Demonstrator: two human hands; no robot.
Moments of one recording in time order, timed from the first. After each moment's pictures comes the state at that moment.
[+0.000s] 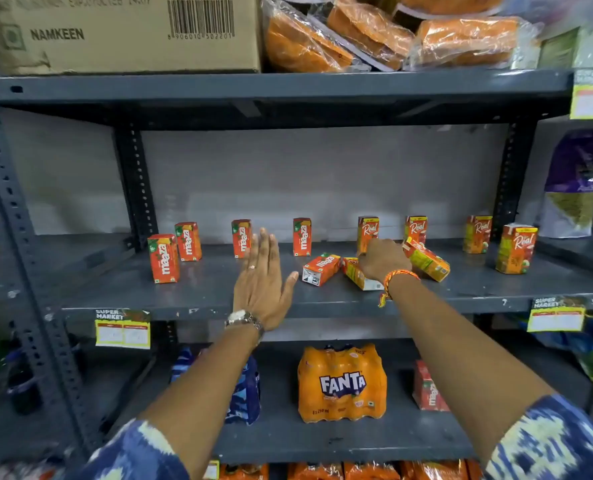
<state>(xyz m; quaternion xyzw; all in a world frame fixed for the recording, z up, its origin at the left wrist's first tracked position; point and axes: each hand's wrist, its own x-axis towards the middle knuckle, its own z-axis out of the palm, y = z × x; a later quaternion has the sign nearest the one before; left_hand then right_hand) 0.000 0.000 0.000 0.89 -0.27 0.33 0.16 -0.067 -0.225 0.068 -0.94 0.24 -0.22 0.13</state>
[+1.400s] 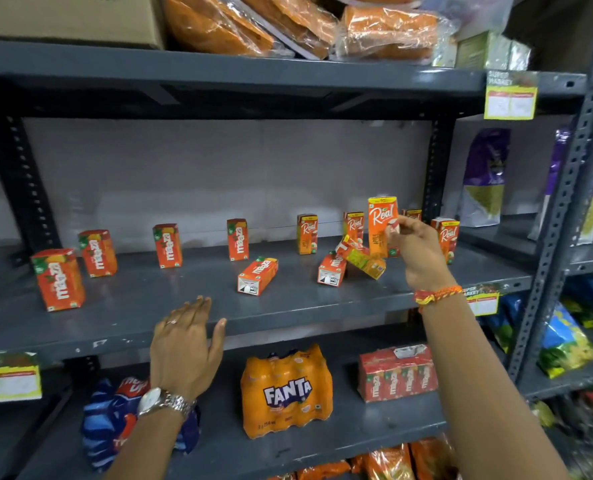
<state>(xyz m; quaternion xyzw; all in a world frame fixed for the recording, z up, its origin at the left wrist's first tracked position) -0.031 0.013 -0.043 0.91 -0.25 0.28 0.16 -0.153 -0.327 0.083 -0.61 0.17 -0.43 0.64</state>
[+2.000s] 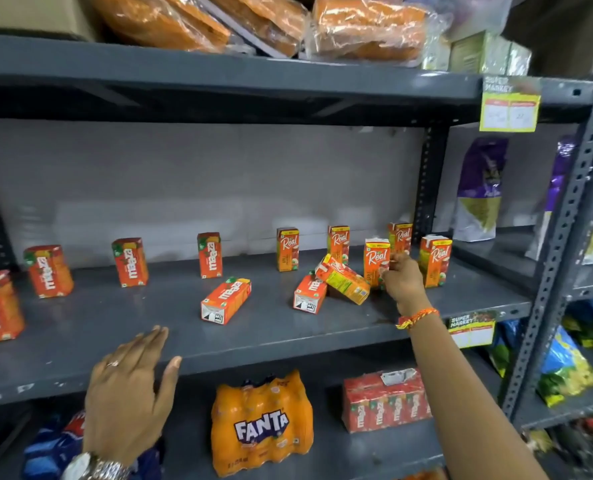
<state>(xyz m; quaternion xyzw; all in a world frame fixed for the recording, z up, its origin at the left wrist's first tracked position) -0.028 0.005 -0.046 0.91 -0.22 0.32 0.16 -0.091 -0.438 0.030 -0.72 0.32 -0.36 0.49</state>
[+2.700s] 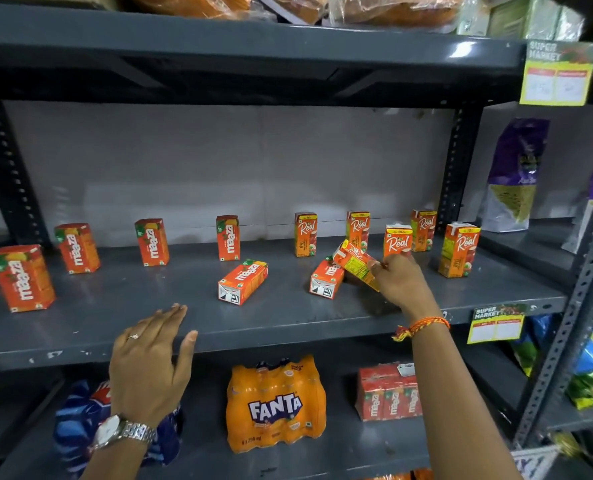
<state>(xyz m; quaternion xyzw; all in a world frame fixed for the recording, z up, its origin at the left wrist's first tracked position) -0.028 0.001 -0.049 0.90 -0.21 0.32 0.20 -0.106 -0.374 0.037 -0.88 0.29 -0.26 0.29</state>
